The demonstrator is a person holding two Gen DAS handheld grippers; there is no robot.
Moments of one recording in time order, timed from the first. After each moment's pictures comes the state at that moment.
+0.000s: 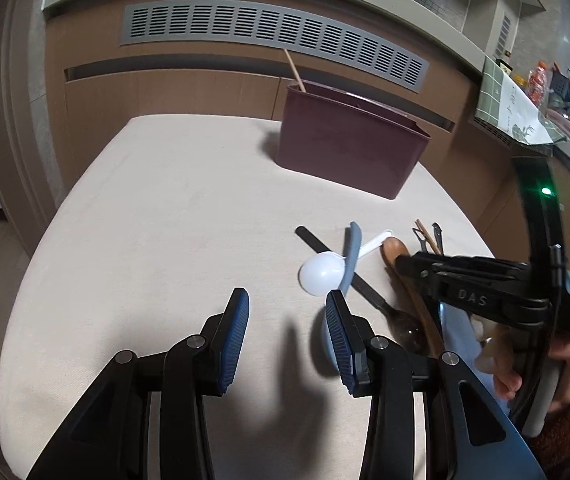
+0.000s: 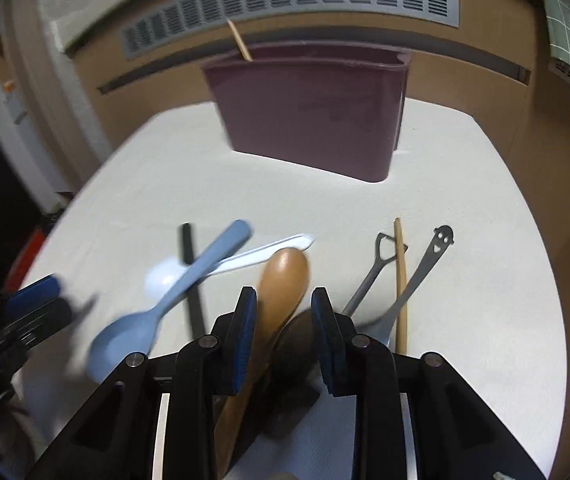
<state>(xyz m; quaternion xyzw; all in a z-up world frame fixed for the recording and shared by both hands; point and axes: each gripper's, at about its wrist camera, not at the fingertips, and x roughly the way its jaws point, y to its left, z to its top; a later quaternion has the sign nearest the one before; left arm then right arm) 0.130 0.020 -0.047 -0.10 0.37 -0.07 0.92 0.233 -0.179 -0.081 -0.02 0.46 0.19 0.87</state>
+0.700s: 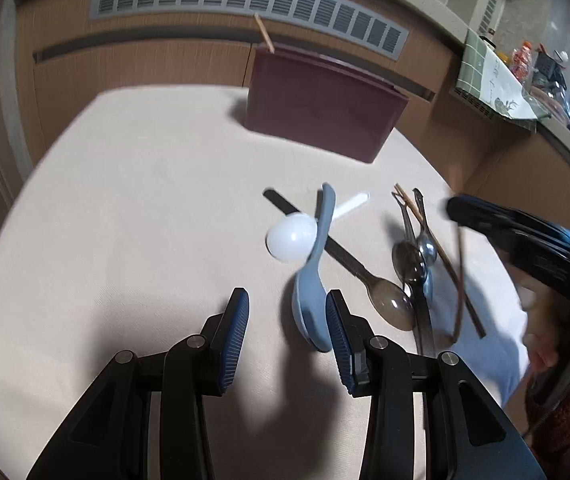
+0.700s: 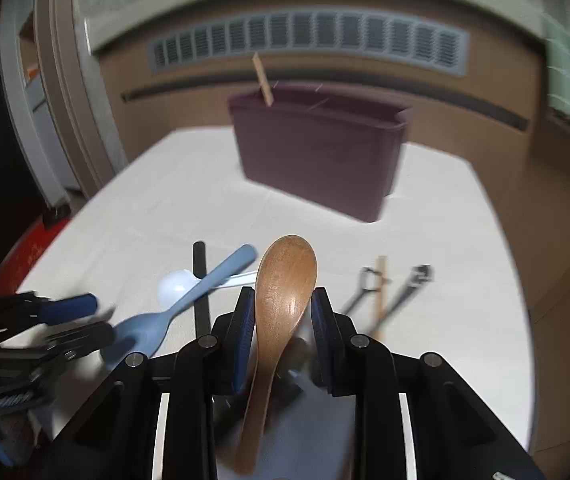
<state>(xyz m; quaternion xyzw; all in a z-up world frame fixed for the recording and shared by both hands) 0.137 0.005 -0.066 -0.10 0.42 -0.12 0.89 0.181 -0.209 -0.037 -0.04 0.36 0.20 0.91</state>
